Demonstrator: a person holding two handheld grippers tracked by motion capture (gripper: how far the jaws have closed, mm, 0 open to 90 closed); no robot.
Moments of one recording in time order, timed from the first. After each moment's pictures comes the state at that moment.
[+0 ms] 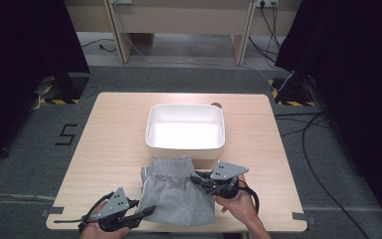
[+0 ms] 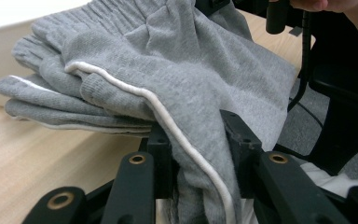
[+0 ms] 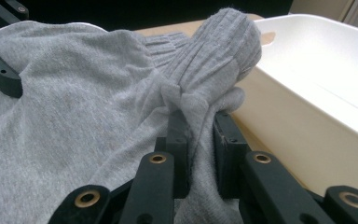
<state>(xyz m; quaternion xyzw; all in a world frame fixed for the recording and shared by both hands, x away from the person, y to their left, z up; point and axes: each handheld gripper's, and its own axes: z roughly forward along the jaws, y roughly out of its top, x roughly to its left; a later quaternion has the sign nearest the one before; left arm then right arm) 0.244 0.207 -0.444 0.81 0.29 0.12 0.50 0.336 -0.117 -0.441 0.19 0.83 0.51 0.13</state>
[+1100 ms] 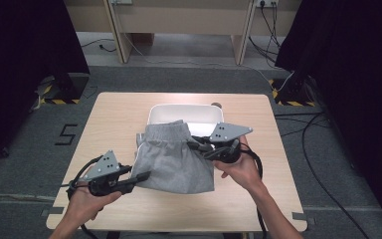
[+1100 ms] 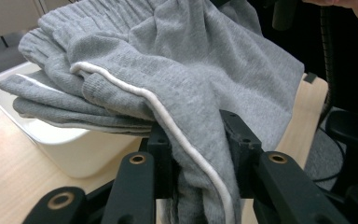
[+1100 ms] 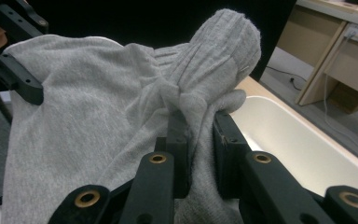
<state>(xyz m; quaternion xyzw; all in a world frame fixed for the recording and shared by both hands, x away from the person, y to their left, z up) 0.298 0.218 -0.363 0.79 0.28 0.15 0.52 0.383 -0.106 -0.340 0.15 0.82 0.53 0.16</state>
